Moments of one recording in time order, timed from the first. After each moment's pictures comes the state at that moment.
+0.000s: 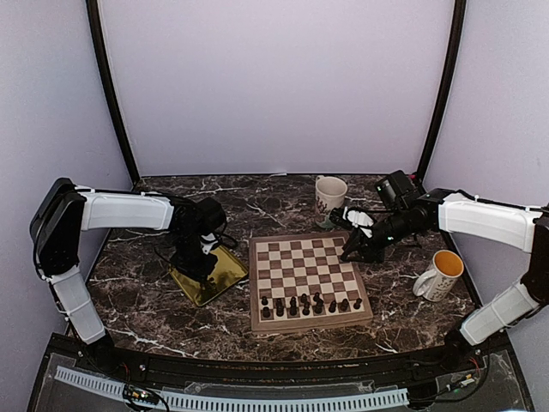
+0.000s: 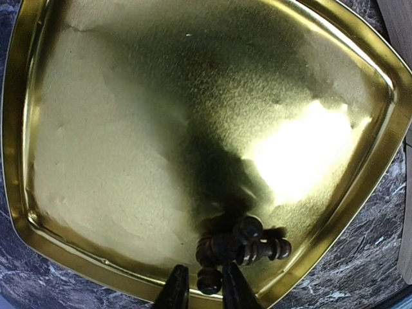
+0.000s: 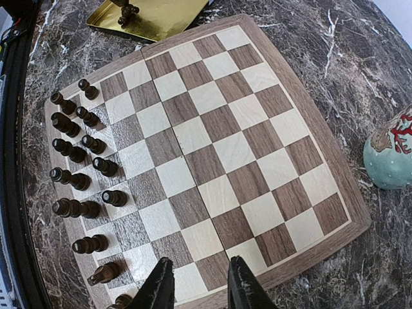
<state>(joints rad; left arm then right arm) -0.68 1.77 1.18 -0.93 -0.04 -0.30 0.54 1.41 0.97 -0.57 -0.48 -0.57</state>
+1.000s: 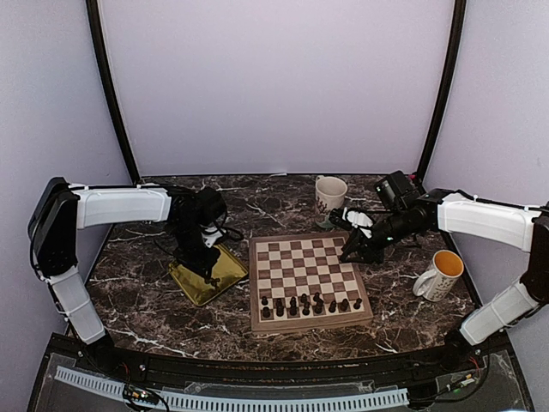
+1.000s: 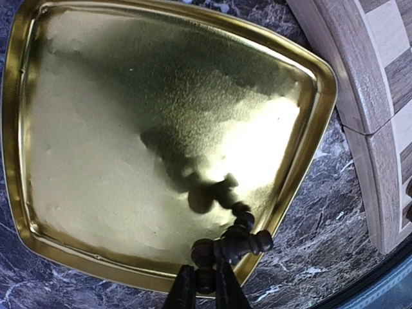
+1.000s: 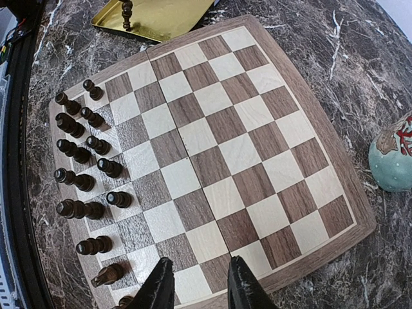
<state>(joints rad) -0.68 1.76 1.25 -0.99 0.06 -0.19 0.54 1.42 0.97 -0.57 -0.50 -0.57</state>
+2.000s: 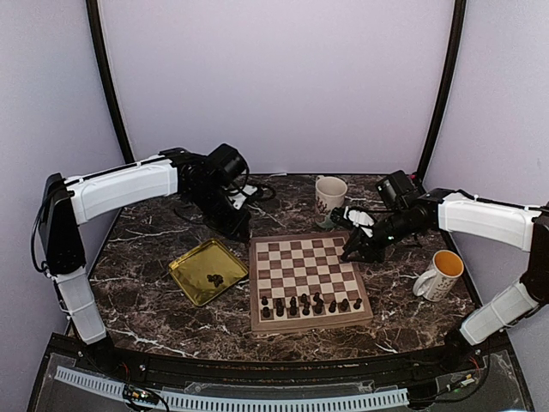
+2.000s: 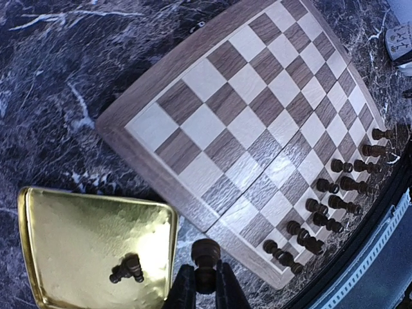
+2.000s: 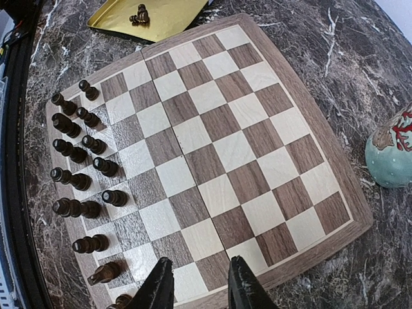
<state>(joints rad) -0.74 1.81 1.61 -0.98 0.18 -0.17 0.53 1.42 0.97 -0.57 -0.50 -0.57</state>
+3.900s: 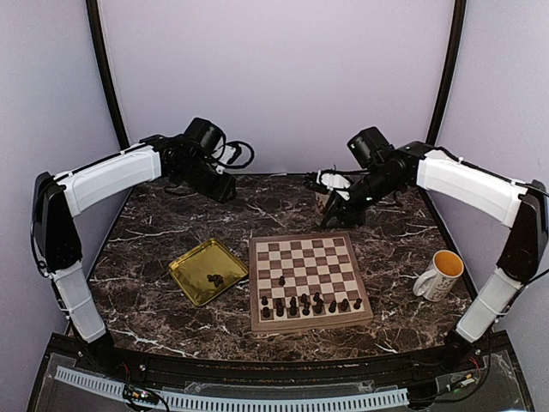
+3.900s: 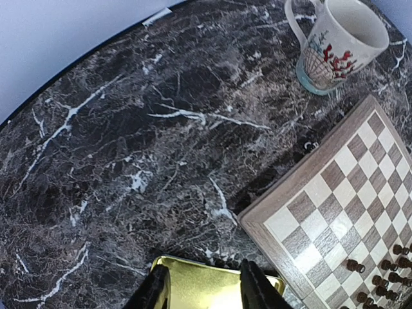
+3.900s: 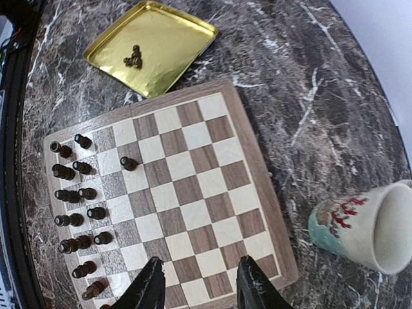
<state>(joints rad) -0.61 1.83 1.70 -0.80 -0.04 -0.03 0.61 1.60 1.47 -0.84 -0.41 -0.64</state>
